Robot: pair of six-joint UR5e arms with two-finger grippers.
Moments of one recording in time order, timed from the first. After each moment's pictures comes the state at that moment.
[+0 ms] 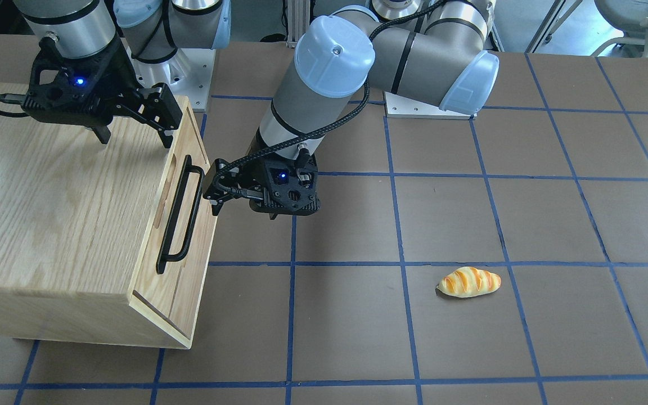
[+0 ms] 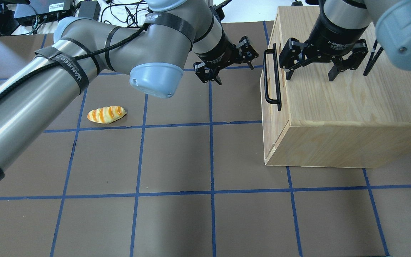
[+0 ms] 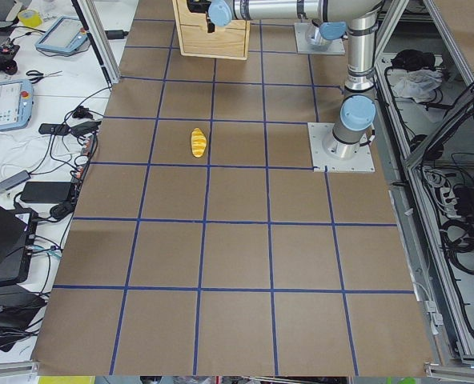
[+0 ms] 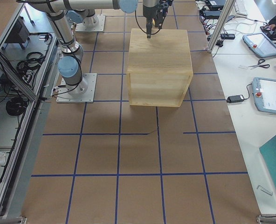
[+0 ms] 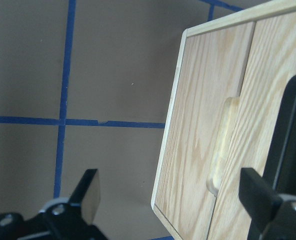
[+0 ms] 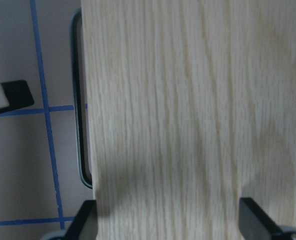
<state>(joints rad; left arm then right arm) -1.94 -1.93 -1.48 -1.01 1.23 -0.62 1.59 -1.58 1.57 -1.60 -1.55 0.10</state>
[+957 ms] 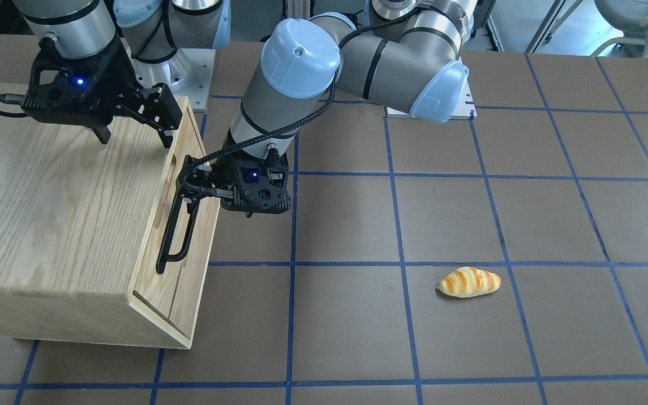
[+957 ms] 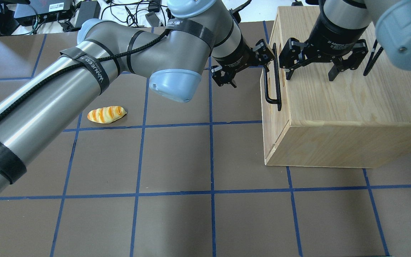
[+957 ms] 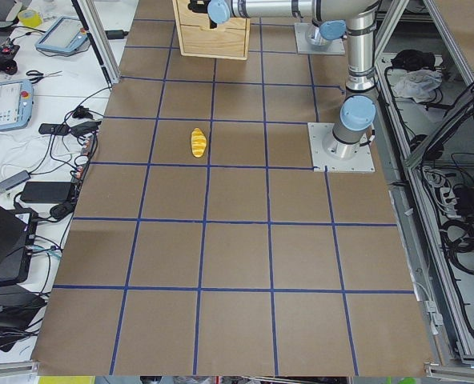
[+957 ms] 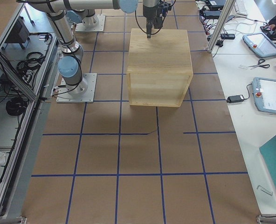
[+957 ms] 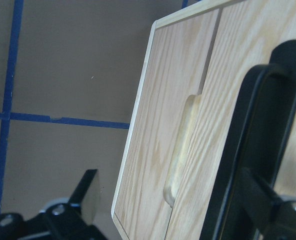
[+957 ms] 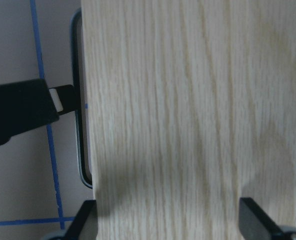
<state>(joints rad) -1.99 -1.96 -1.45 -0.99 1.23 -0.68 1.59 -1.58 1.57 -1.60 -1.55 0.10</state>
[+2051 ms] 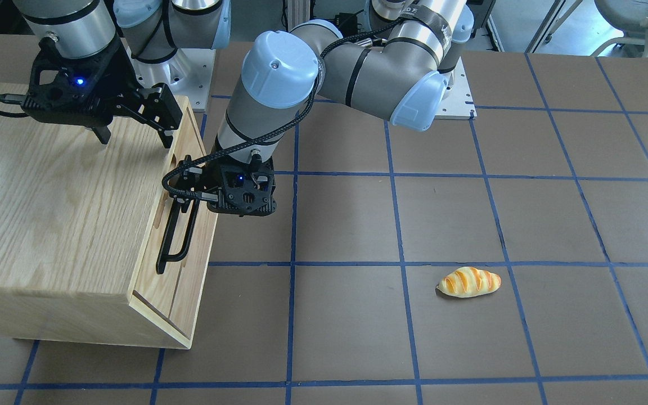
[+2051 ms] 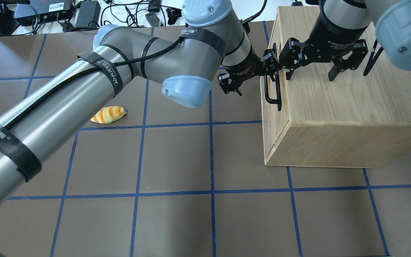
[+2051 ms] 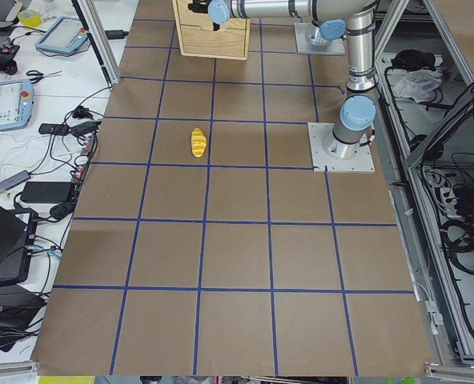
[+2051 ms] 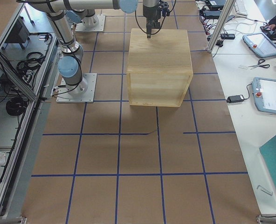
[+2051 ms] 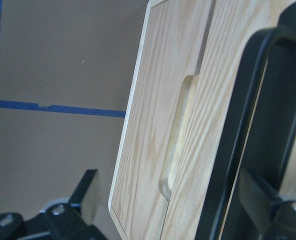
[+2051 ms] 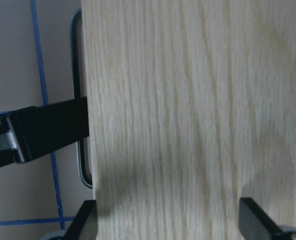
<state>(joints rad) -2.02 -1.99 -1.45 -1.00 1.25 -0.67 1.59 -1.58 1.57 -1.60 -1.55 0.10</state>
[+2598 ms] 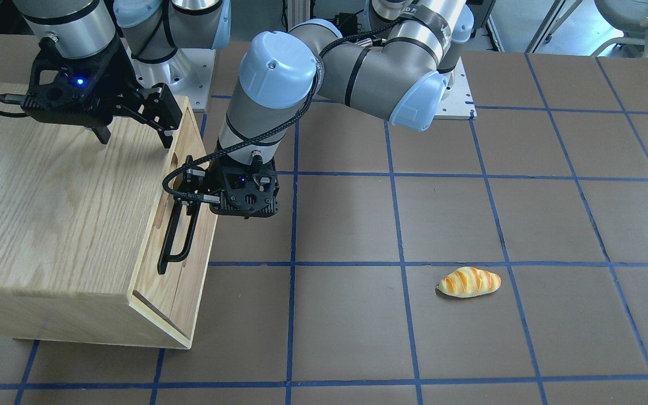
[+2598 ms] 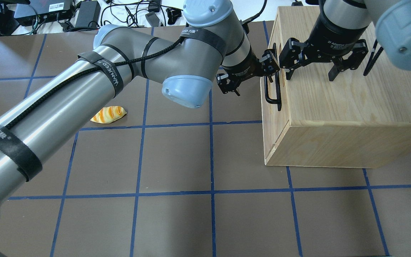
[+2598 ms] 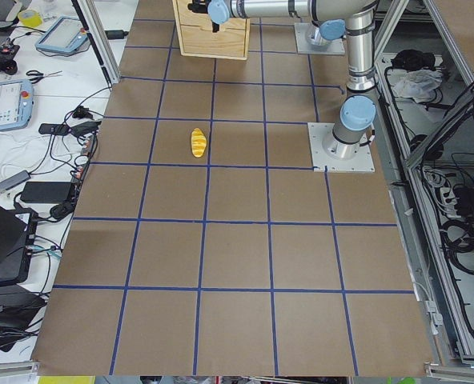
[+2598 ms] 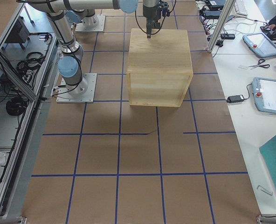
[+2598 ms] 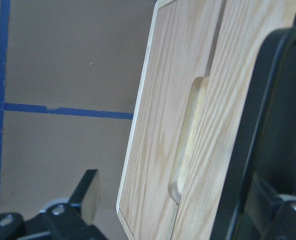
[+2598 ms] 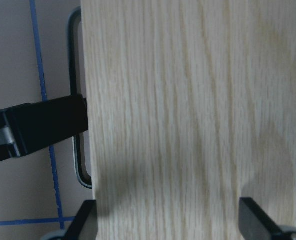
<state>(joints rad) -2.02 -1.99 -1.44 -1.01 1.29 -0.66 1.59 -1.58 1.57 -1.60 -1.55 0.10</state>
